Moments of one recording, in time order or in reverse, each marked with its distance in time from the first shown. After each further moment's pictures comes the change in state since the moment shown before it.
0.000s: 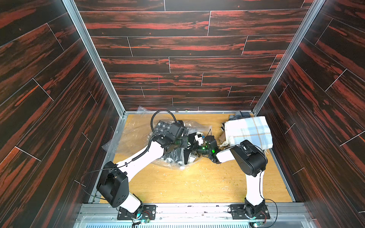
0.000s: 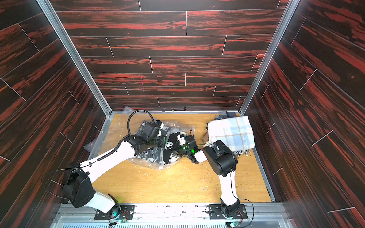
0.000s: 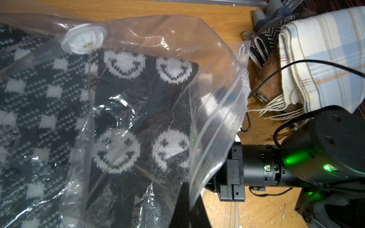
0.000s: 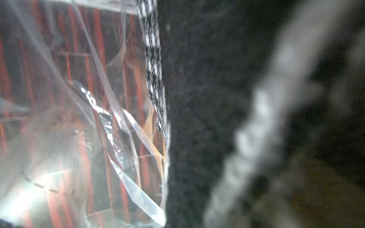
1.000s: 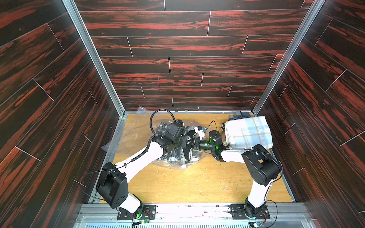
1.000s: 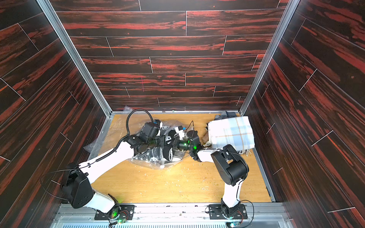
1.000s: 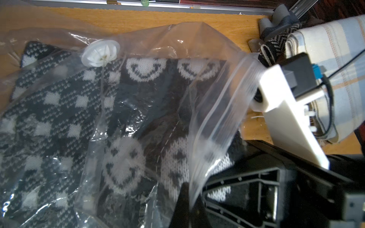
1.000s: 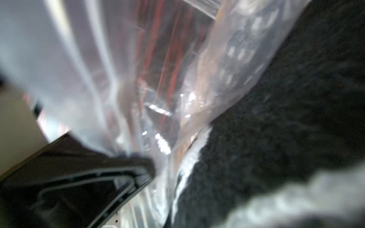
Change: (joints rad) left arm 0.000 -0.007 0.000 0.000 -0.057 0.003; right arm 0.000 -0.180 -0.008 0.044 -0.109 -0.167
